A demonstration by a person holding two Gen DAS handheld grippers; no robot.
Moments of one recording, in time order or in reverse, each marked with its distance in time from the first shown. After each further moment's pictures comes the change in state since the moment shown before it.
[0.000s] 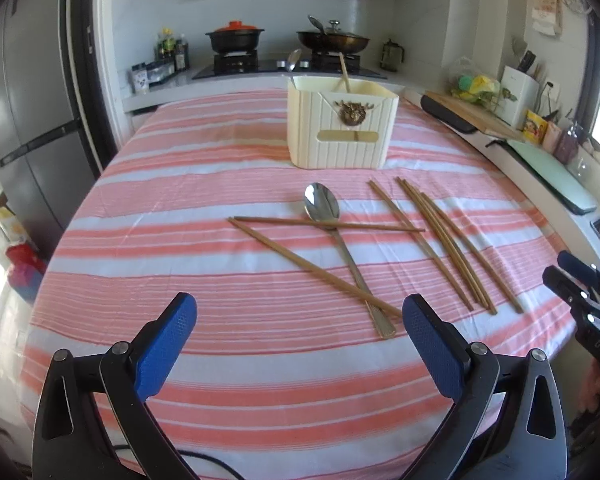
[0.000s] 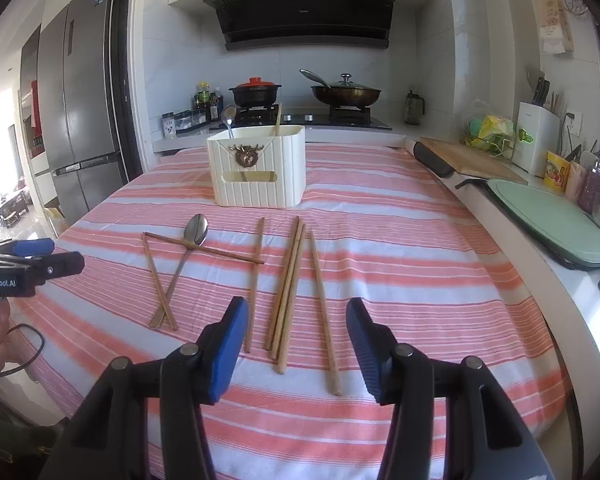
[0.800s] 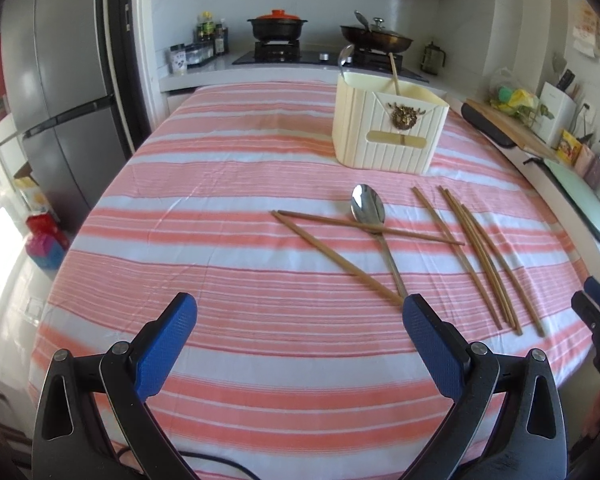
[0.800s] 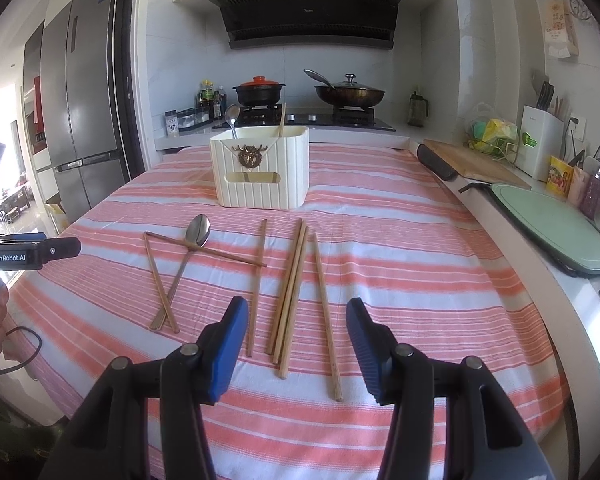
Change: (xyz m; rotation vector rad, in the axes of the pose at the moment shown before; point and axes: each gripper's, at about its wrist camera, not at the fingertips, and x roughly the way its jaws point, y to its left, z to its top) left arm 0.011 0.026 0.001 -0.107 0.044 0.080; right arm 0.001 0.001 0.003 -0.007 0.000 0.001
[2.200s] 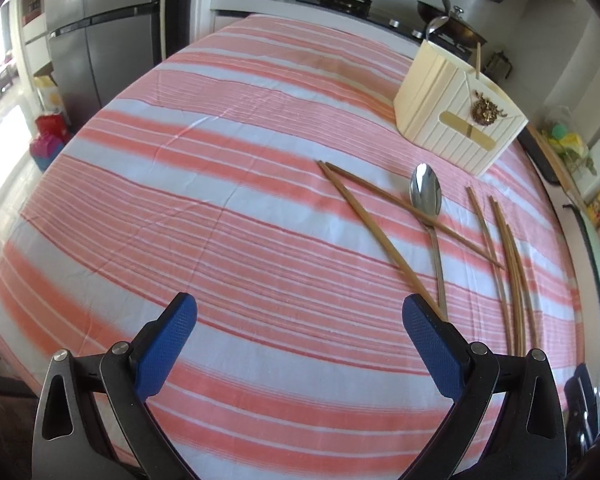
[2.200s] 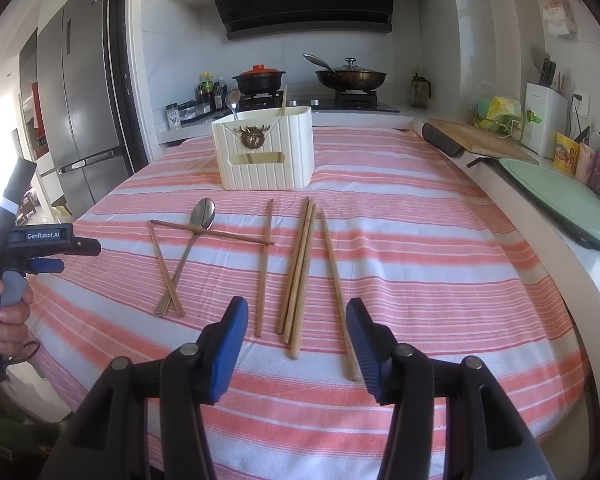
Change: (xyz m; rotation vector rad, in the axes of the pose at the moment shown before) left arm 0.059 0.031 0.002 -0.271 0.189 0.013; right arm 0.012 -0.003 -0.013 0.045 0.047 0.038
